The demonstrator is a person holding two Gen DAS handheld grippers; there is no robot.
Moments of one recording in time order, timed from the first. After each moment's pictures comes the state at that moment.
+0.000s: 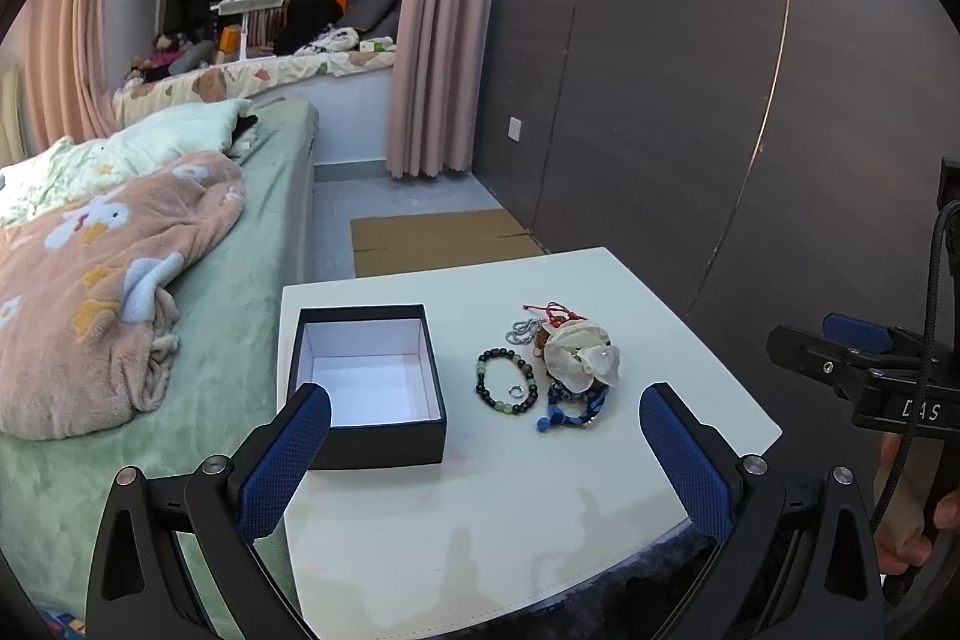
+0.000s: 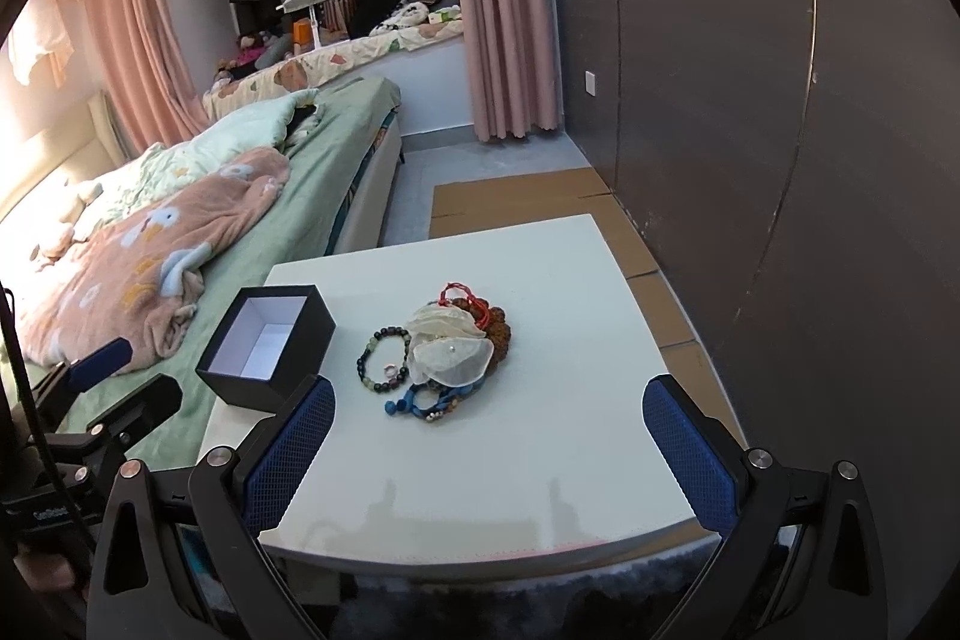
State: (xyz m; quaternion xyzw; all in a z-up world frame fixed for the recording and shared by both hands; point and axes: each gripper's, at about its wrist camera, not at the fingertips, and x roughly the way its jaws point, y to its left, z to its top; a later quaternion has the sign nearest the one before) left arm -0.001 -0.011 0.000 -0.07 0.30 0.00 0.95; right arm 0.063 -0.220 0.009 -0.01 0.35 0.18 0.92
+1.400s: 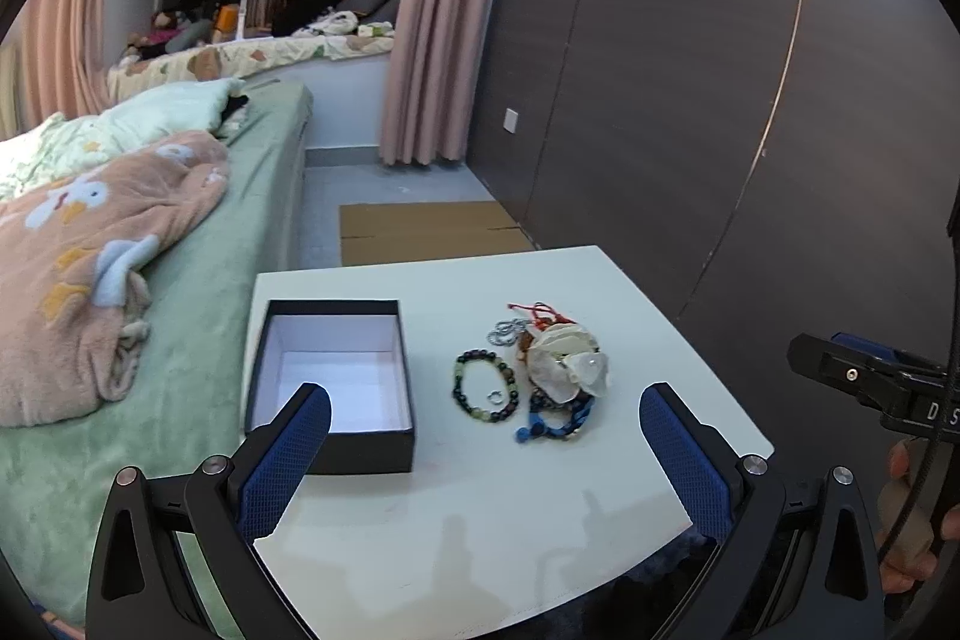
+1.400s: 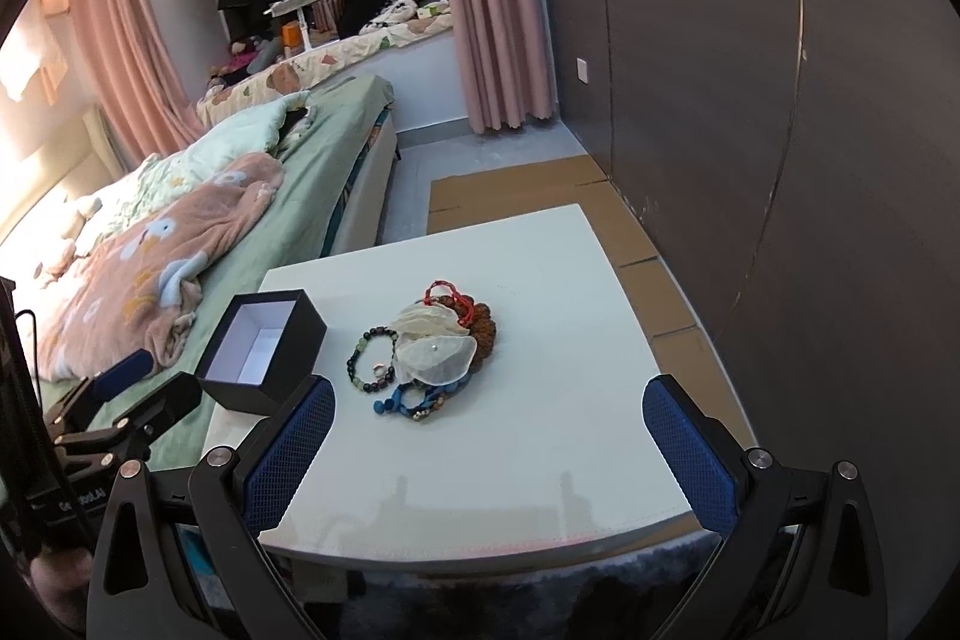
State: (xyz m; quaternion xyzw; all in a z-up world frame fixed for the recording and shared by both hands) left arm 0.024 -0.016 -0.008 -0.09 0.31 -0.01 0.95; right arm 0.077 -0.241 0.011 0.01 0.37 0.18 0.91
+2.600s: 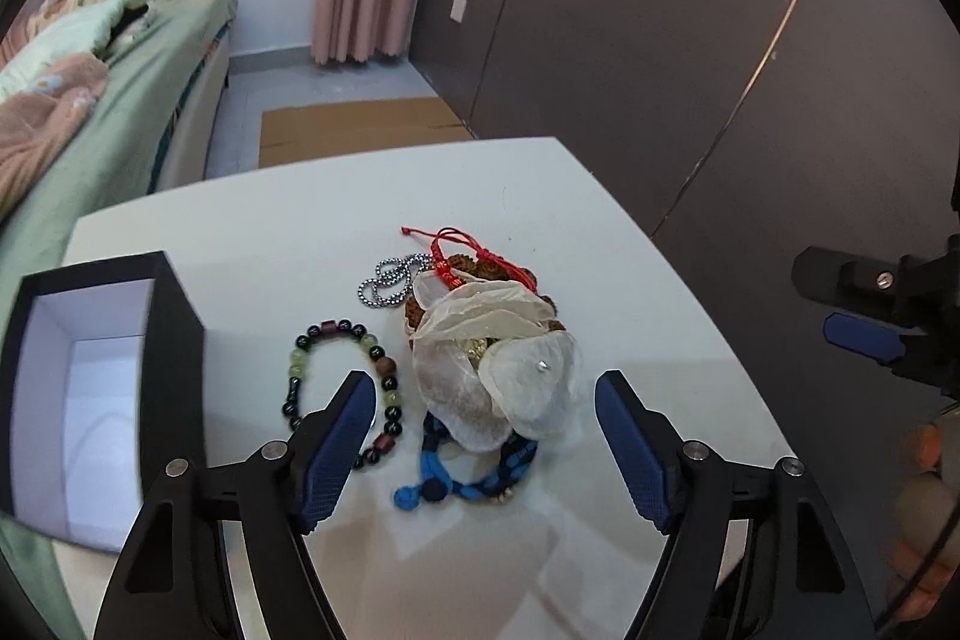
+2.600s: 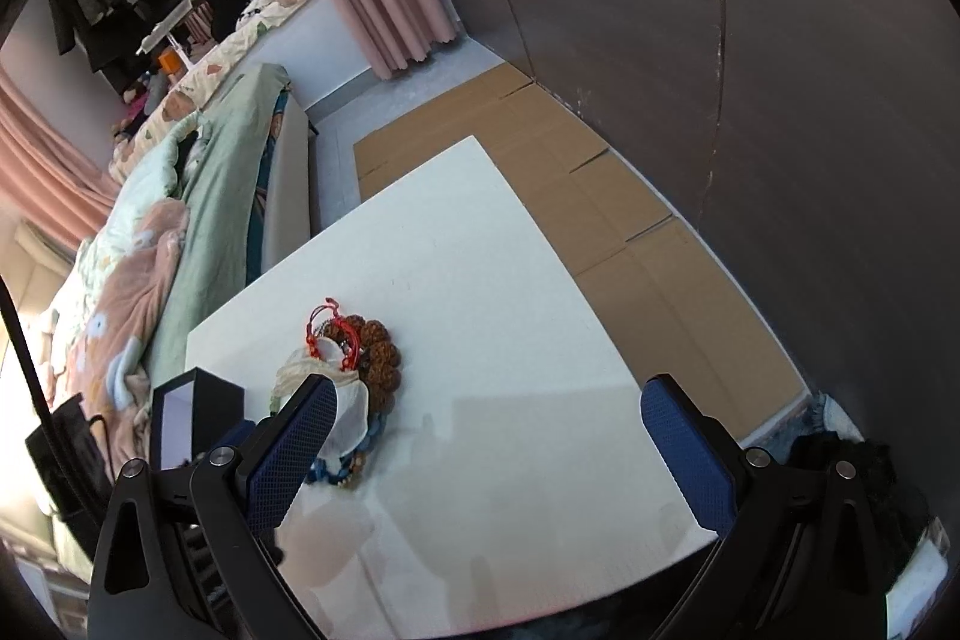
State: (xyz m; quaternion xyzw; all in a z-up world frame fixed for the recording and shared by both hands) left arm 0.147 -0.064 -0.090 -0.11 0.43 -0.08 0.89; right arm 0.185 -0.280 -0.042 0.13 0.48 0.10 0.86
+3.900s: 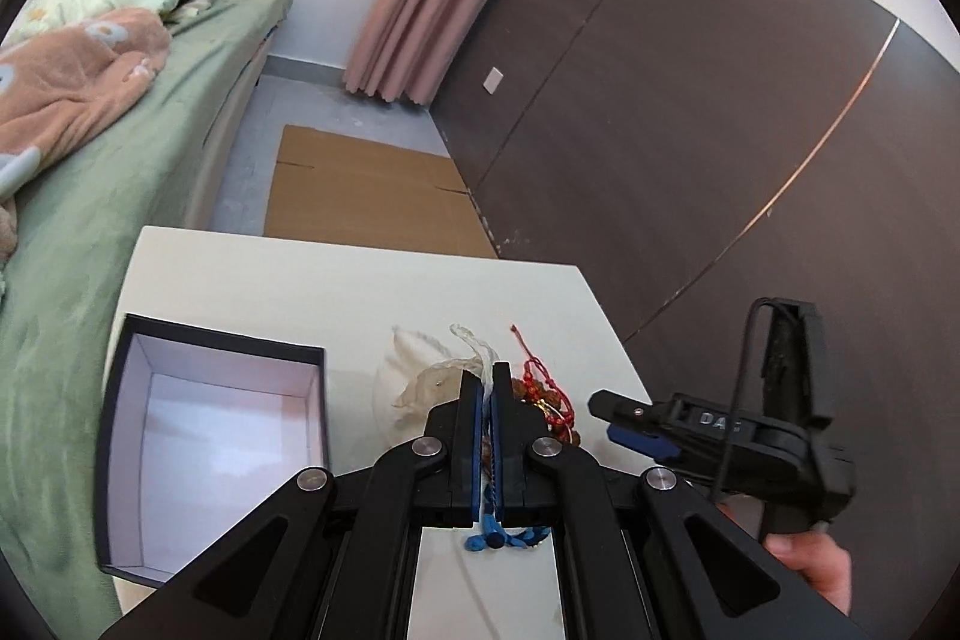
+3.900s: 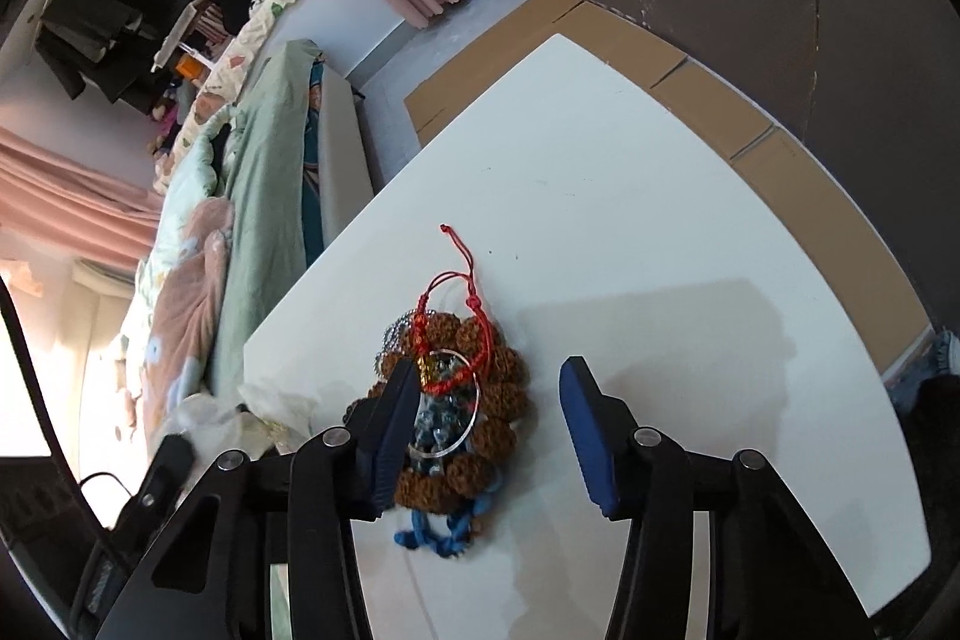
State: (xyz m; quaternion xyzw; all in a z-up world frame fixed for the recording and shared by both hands) left arm 0.136 0.032 -0.040 -0.24 0.35 -0.08 0.90; right arm 0.237 -0.217 -0.108 0.23 0.53 0.16 0.80
